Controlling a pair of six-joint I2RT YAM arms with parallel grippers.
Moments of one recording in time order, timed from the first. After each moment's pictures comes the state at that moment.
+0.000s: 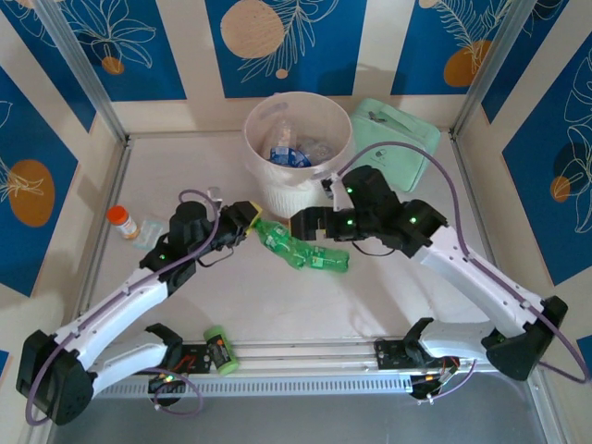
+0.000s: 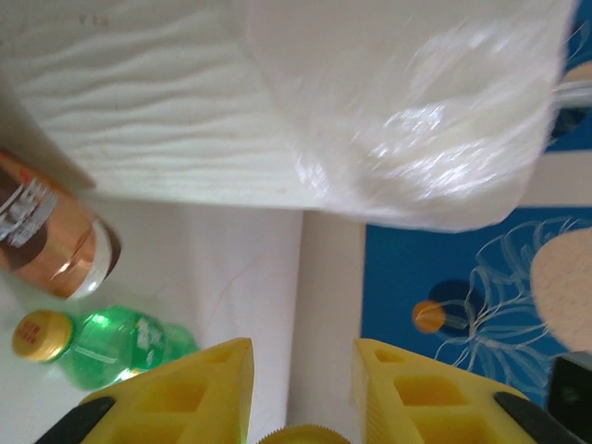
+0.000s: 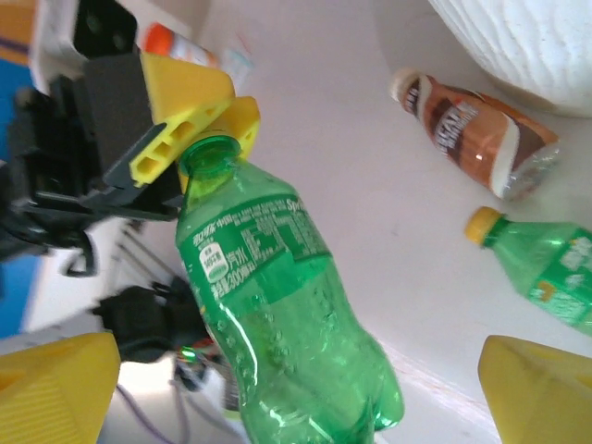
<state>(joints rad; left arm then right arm) -0.54 0.97 0.66 0.06 0.25 -1.36 0.73 1.17 1.26 -0.79 -0.34 0.68</state>
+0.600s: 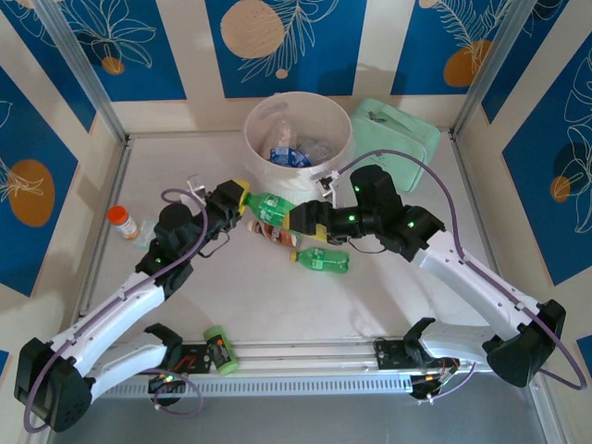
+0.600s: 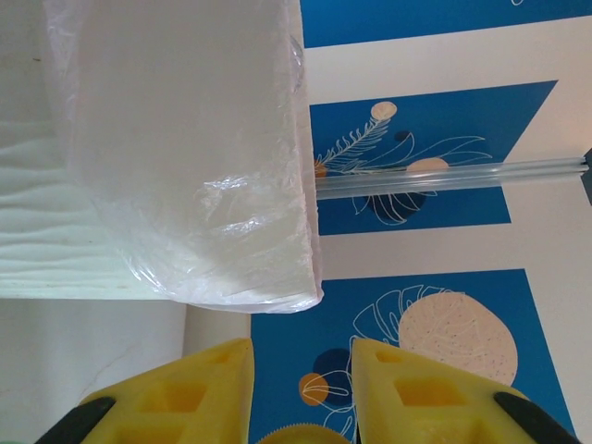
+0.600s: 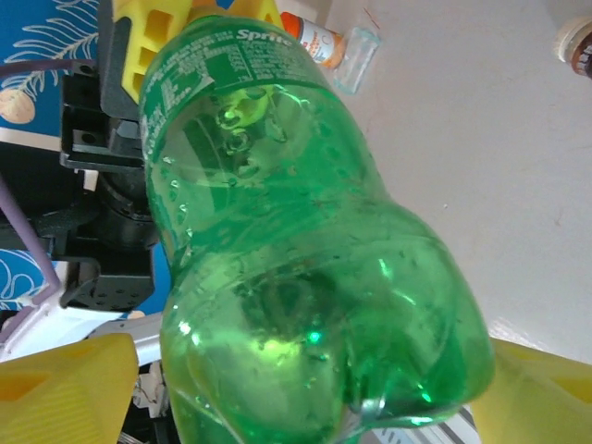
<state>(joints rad) -0.53 0.95 0.64 0.32 0.13 -1.49 0.69 1.15 1.15 -0.54 -0.62 0.86</state>
